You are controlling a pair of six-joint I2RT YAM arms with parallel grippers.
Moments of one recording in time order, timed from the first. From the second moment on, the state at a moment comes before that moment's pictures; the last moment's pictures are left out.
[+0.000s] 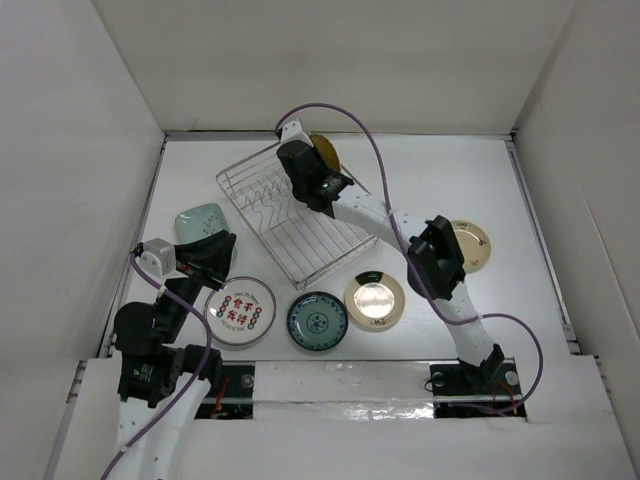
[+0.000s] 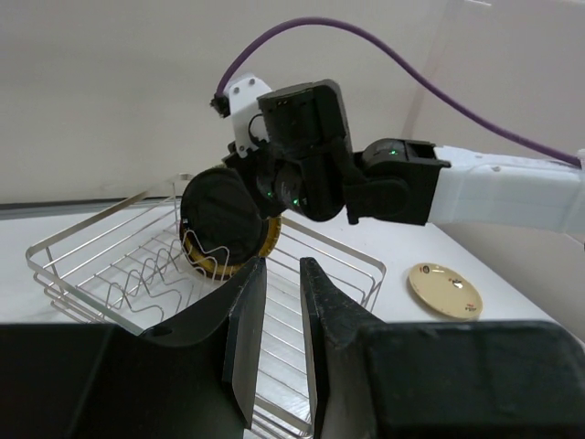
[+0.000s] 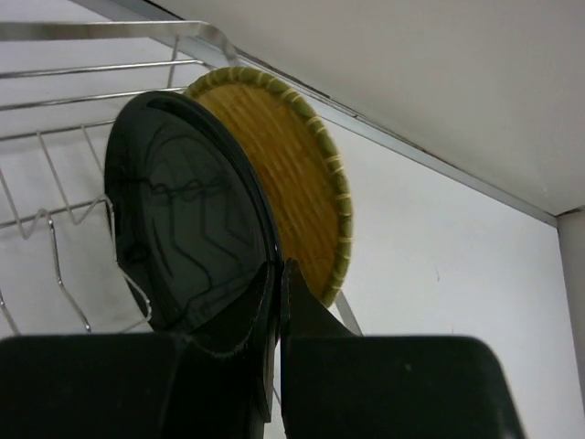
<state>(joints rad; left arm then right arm) -0.22 0.19 0.60 -0.10 0.24 -0.33 0.83 2.26 2.10 -0.26 0.84 -0.18</state>
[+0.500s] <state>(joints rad) -0.22 0.19 0.64 -0.16 0.00 -0.38 0.88 2.18 1.93 -0.22 0.81 -0.12</state>
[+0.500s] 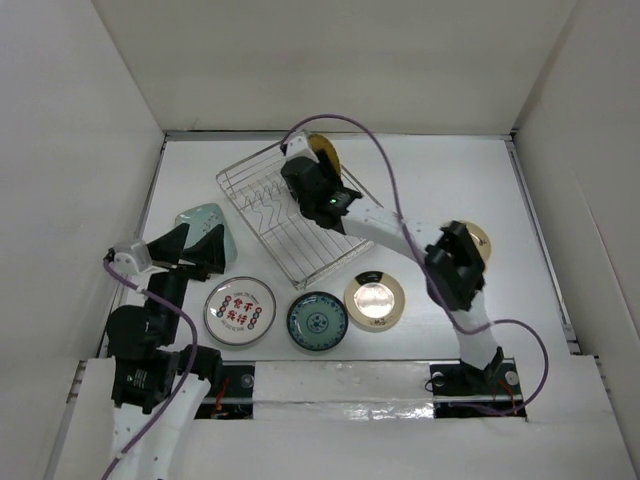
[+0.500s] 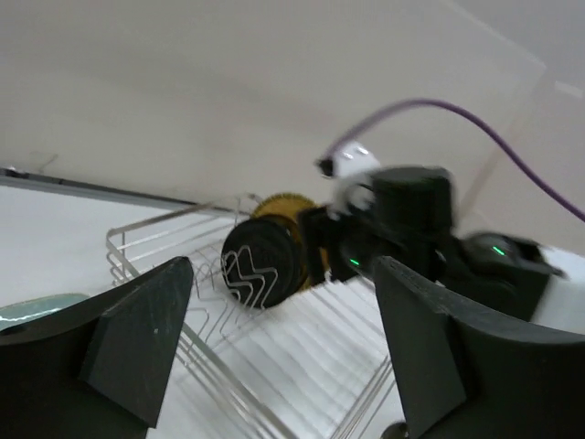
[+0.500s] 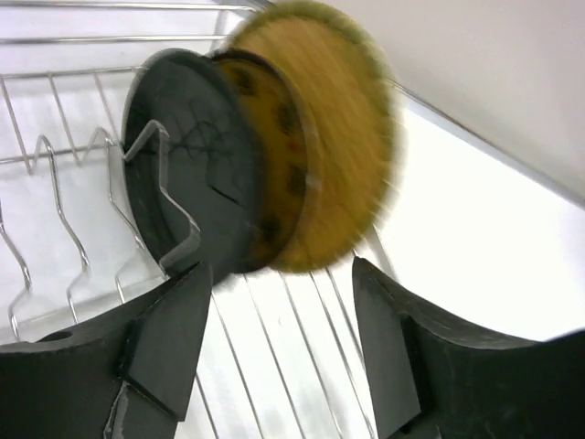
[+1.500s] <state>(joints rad) -0.28 0.09 1.08 -0.20 -0.47 -0.59 -0.41 1.08 0.39 -0.07 0.05 0.74</state>
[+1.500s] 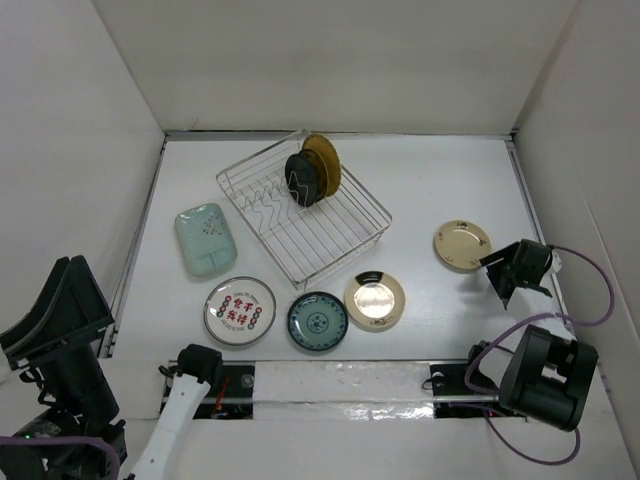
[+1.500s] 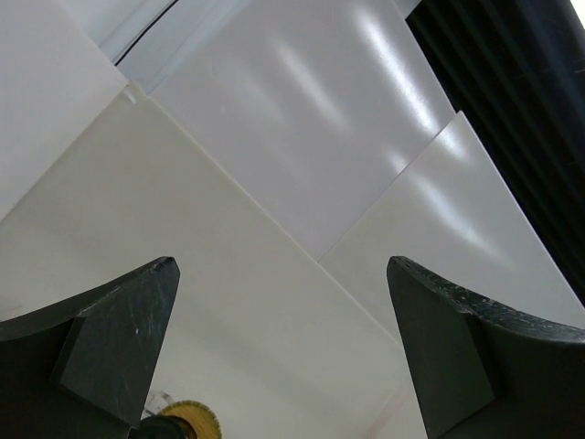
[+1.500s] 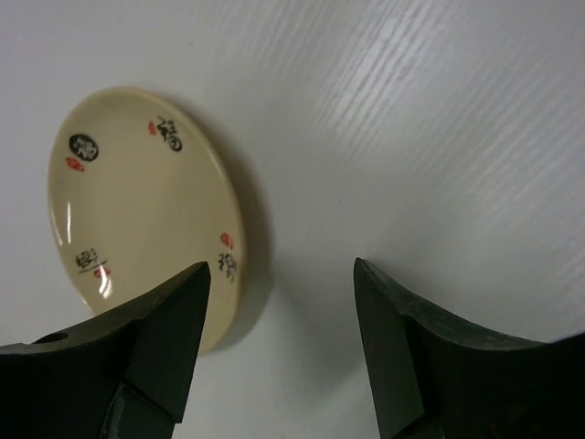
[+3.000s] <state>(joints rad) -0.30 0.10 0.97 -0.12 -0.46 -0.57 0.74 1.46 1.51 -0.03 0.70 0.26</state>
